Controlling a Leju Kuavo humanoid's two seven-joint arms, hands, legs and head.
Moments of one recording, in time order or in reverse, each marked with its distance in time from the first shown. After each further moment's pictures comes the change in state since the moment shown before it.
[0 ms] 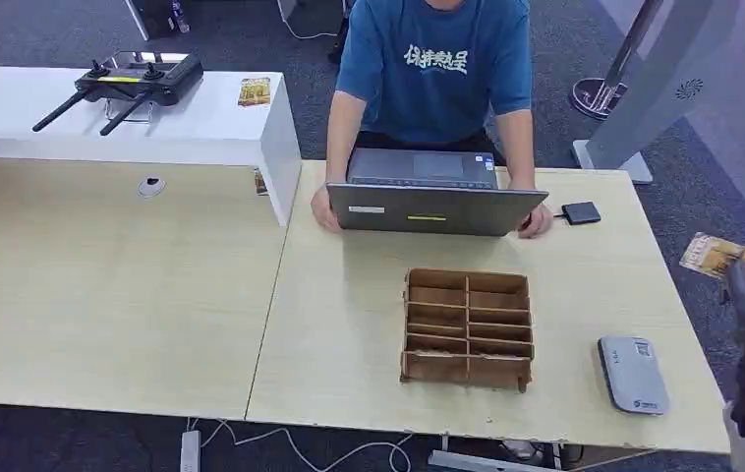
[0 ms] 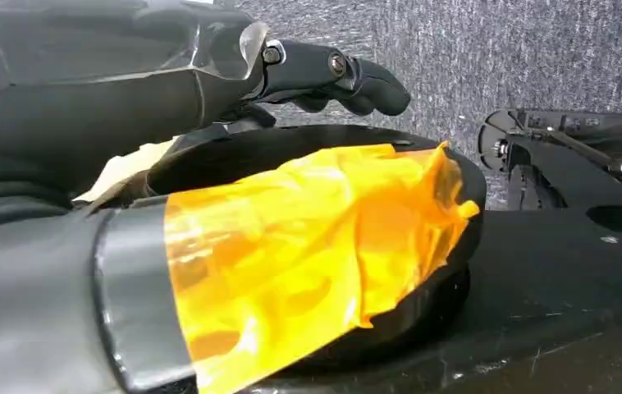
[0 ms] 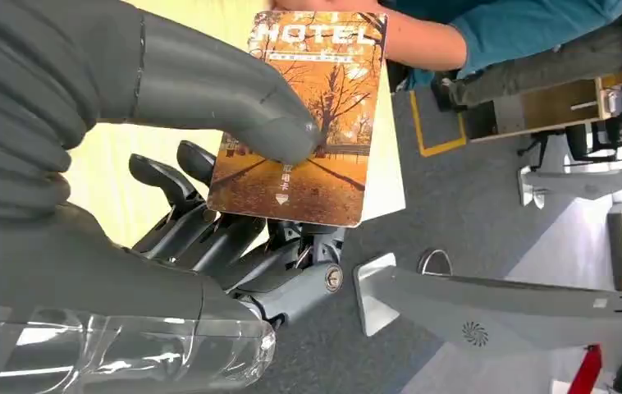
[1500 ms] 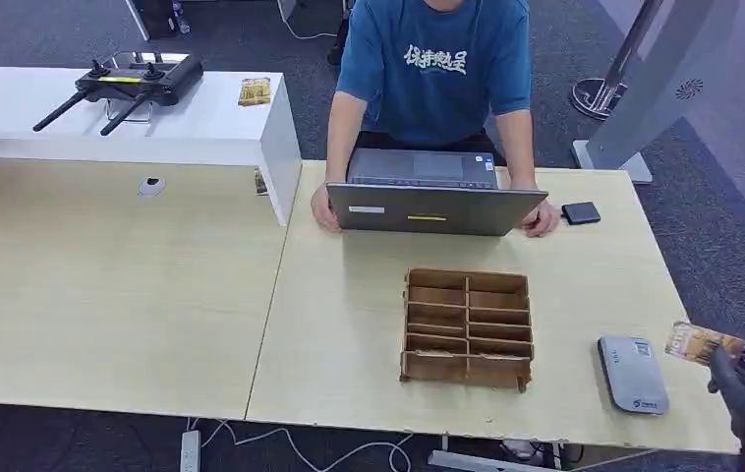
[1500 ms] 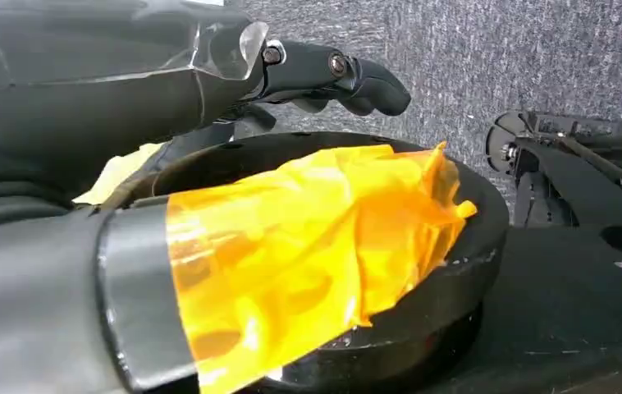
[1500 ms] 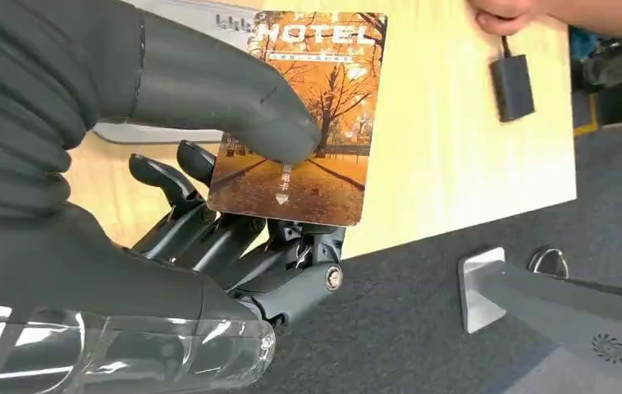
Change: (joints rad) left arm 0.006 -0.002 0.031 0.006 0.036 0.023 -0.008; right arm 0.292 0.080 -0.119 -0.105 0.081 0.080 0.047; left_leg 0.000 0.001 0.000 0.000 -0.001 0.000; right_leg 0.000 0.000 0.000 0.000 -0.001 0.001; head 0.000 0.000
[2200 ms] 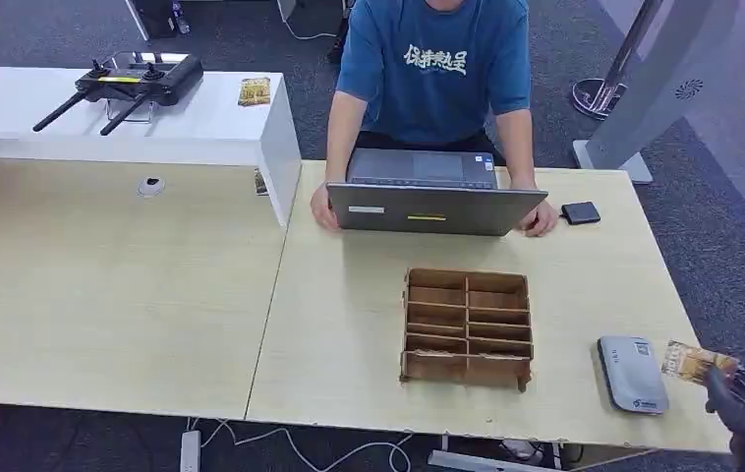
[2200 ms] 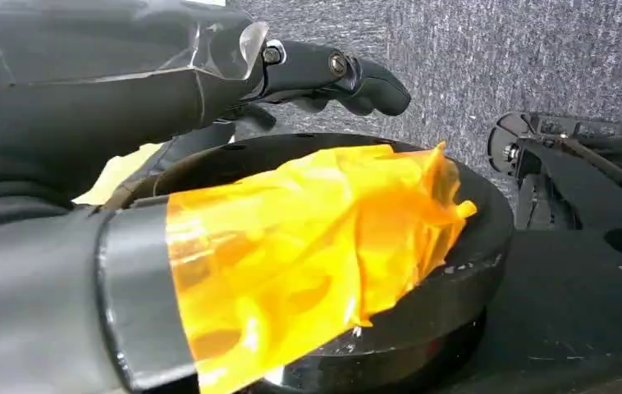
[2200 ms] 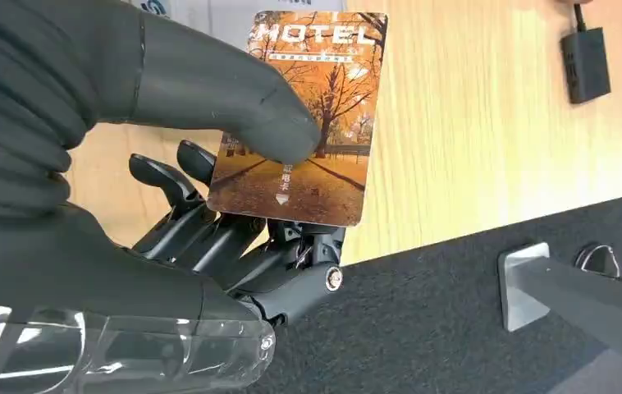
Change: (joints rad) left arm 0.001 0.000 0.002 0.003 0.000 0.002 0.000; right arm 0.007 0.042 -0.050 0.039 0.068 0.053 0.012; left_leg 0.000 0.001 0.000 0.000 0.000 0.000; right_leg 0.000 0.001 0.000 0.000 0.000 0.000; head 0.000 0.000
